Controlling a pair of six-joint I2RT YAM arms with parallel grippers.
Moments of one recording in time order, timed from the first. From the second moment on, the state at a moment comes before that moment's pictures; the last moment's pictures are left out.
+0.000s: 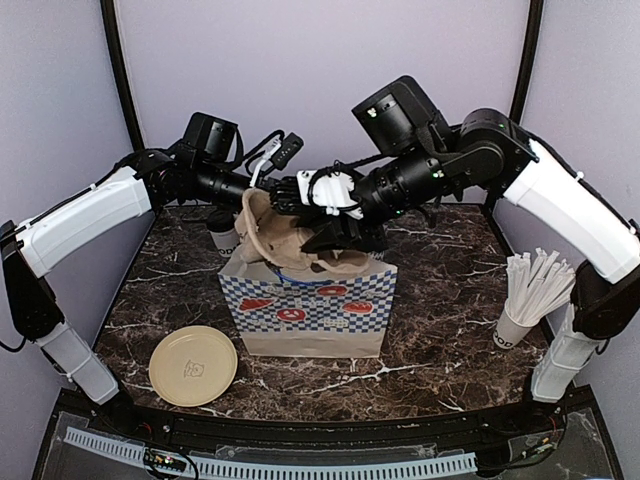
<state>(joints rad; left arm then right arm) -0.68 1.58 1.60 -0.59 0.80 0.18 1.15 1.71 2.10 -1.09 -0.20 -0.77</state>
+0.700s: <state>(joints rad) -0.68 1.58 1.60 -0.59 0.79 0.17 1.15 1.71 2.13 -1.08 -0.18 -0.77</state>
